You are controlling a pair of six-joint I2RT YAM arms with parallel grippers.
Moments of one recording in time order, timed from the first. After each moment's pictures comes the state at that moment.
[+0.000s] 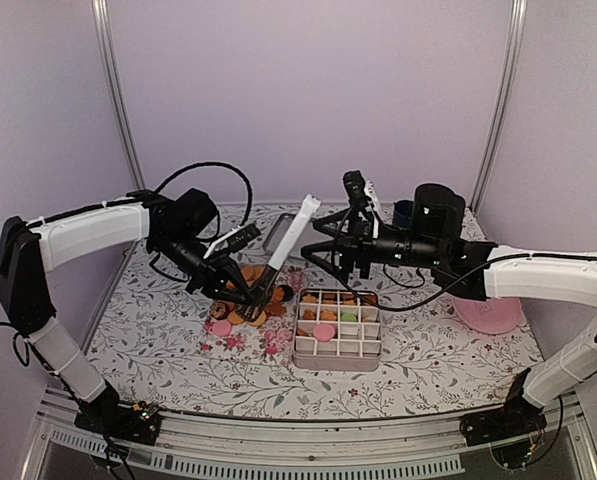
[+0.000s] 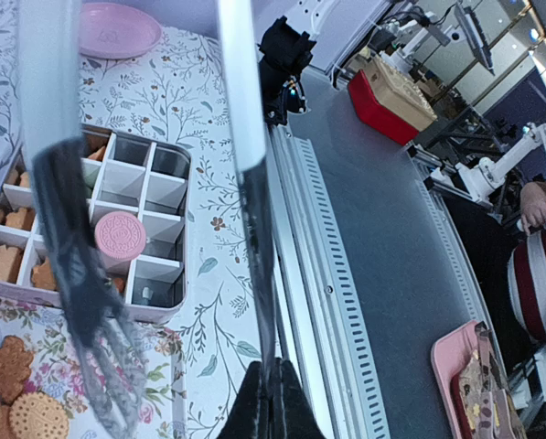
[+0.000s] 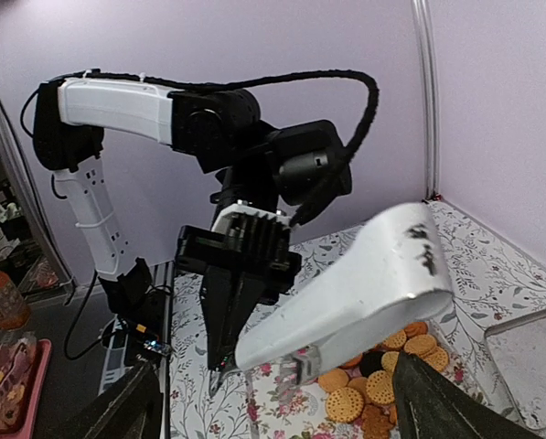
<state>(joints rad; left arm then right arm) -0.55 1.63 1.28 -1.02 1.13 0.79 0.88 1.43 0.96 0.43 -0.44 0.16</state>
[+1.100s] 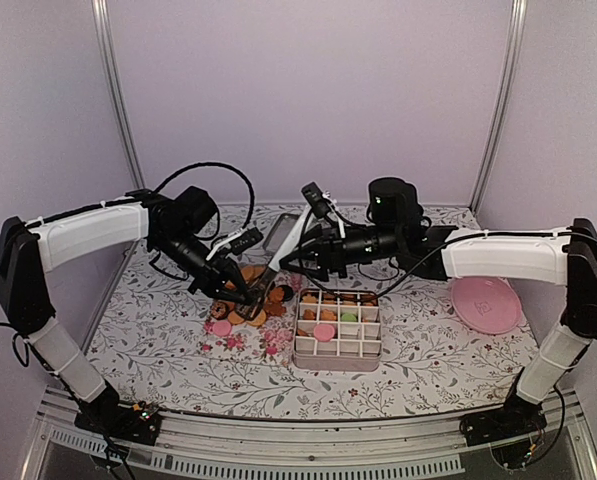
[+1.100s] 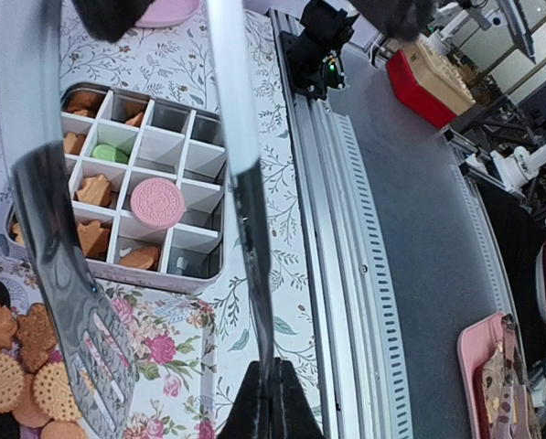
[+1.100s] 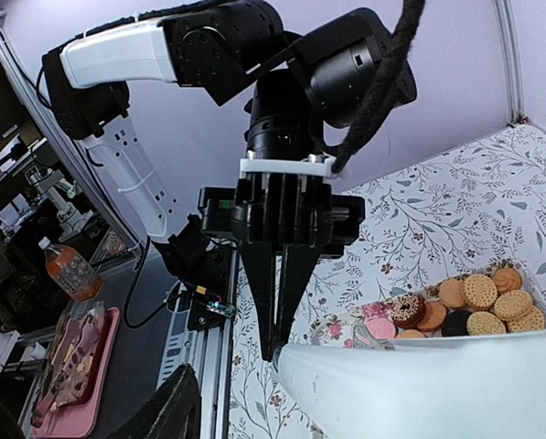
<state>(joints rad) -0.55 1.63 1.28 -0.99 1.01 0.75 0.85 1.67 1.18 0.28 -0.76 0.26</state>
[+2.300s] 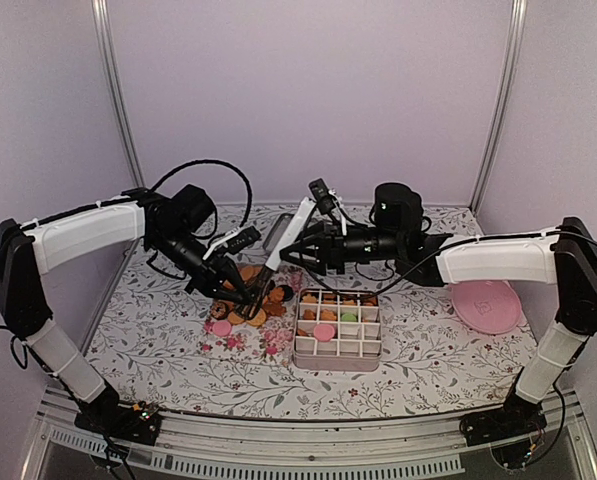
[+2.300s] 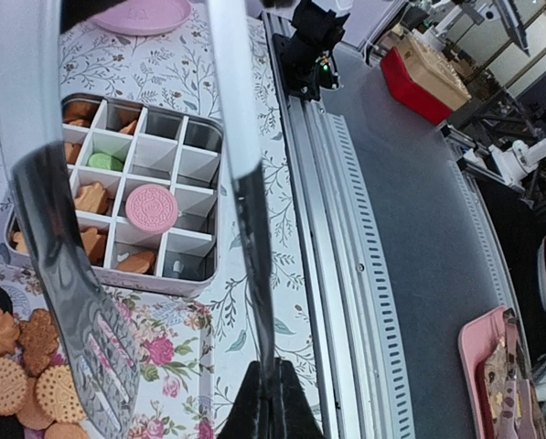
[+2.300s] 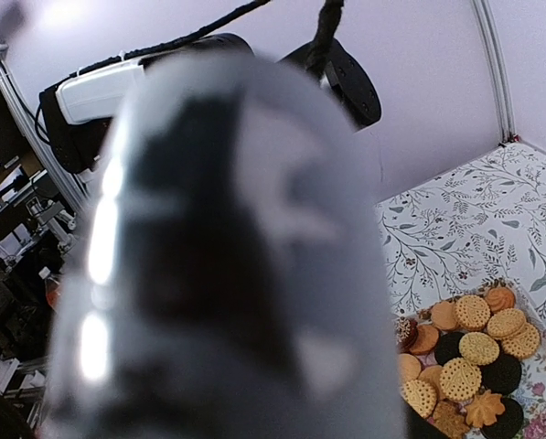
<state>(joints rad) -0.55 1.60 1.29 -1.01 1.01 0.78 0.84 1.70 1.12 0.50 -0.74 0.37</state>
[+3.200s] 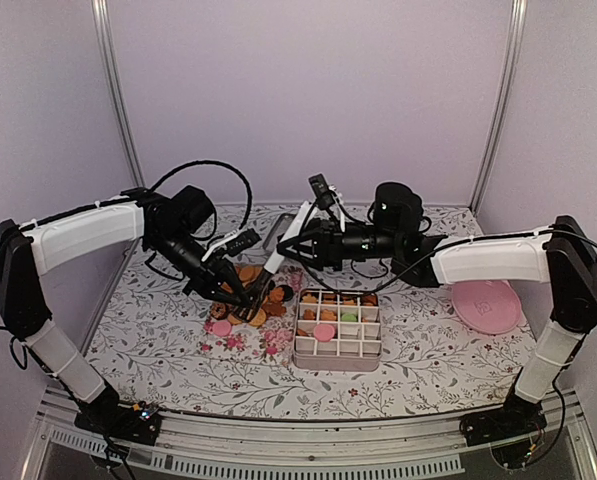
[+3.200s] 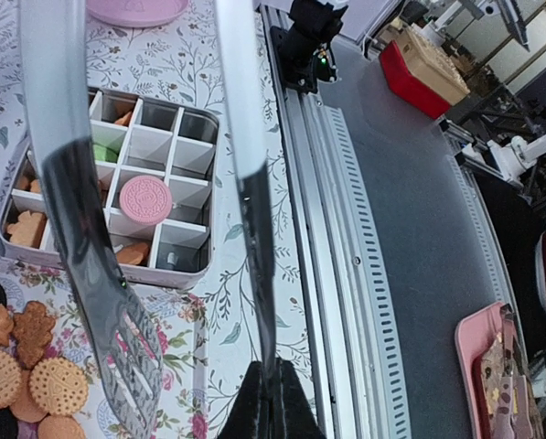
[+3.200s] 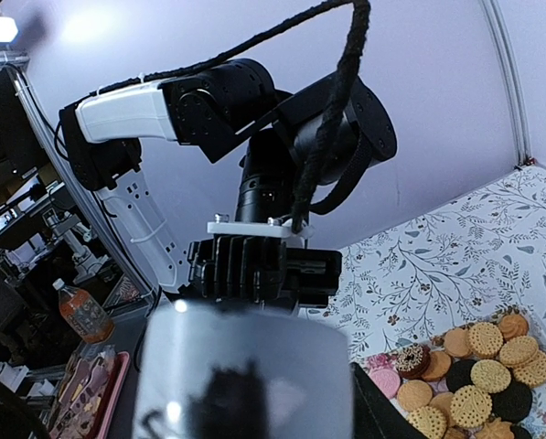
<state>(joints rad) -0.55 1.60 1.29 -1.03 1.00 0.79 0.84 1.73 1.13 0.62 -0.77 0.44</state>
